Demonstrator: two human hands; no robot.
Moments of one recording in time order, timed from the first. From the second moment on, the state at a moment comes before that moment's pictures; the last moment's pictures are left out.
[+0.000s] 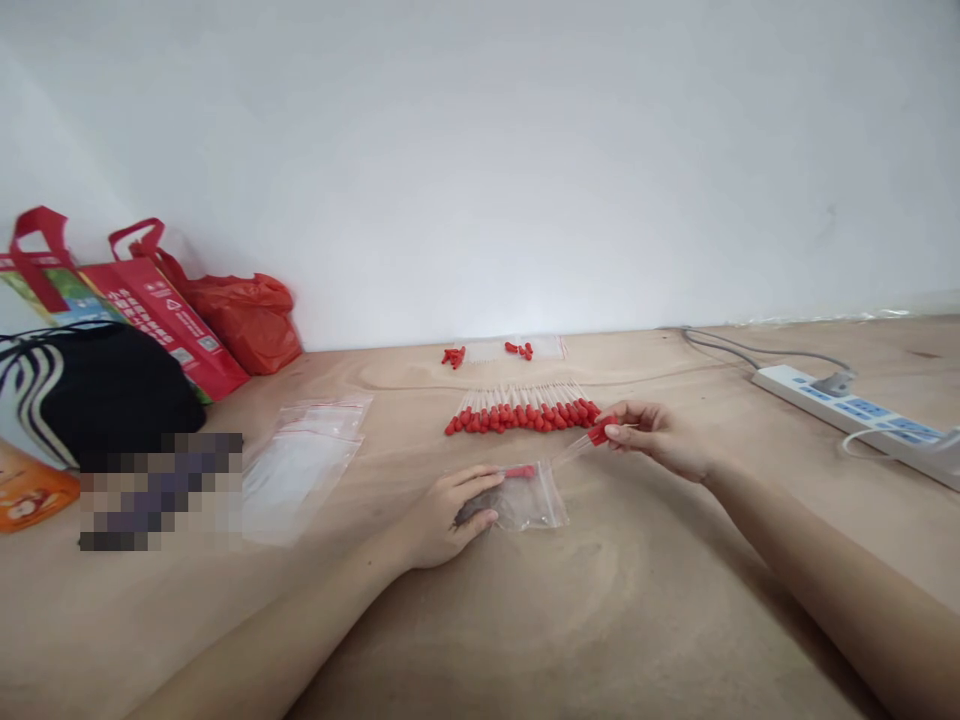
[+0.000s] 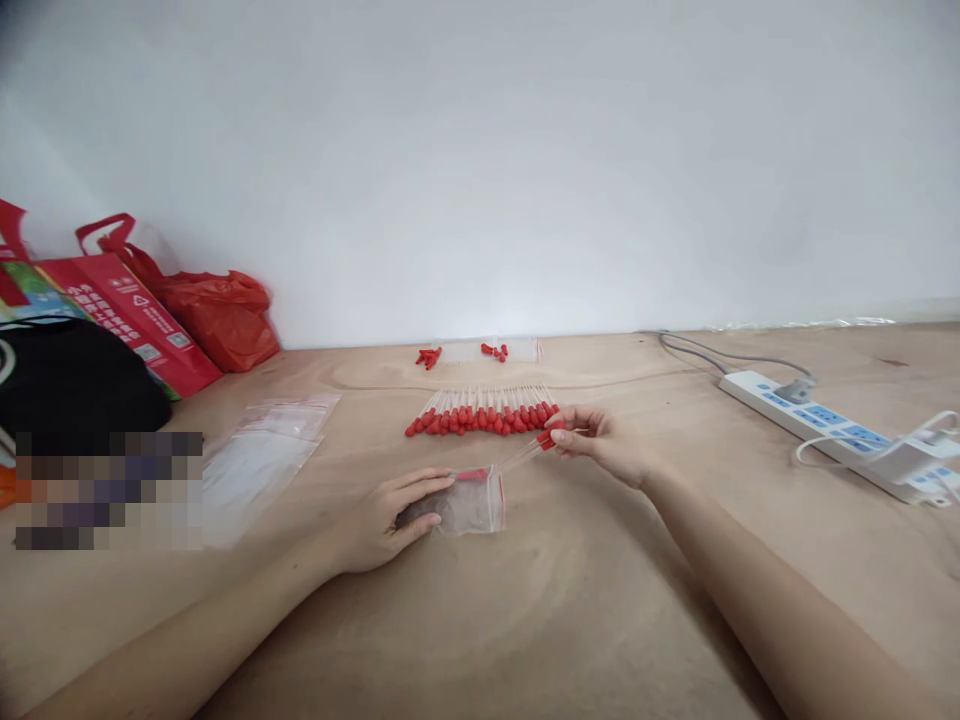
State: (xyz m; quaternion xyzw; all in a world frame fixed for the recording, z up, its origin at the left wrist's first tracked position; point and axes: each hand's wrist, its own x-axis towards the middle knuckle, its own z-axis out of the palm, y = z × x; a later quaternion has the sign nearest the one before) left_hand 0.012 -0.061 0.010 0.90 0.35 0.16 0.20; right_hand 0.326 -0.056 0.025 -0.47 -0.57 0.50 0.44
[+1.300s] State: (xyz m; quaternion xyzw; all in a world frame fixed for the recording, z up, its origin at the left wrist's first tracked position) left_hand 0.013 -0.061 0.010 0.90 0.35 0.16 0.19; right_hand 0.266 -0.069 -0.005 -0.46 -0.82 0.11 0.33
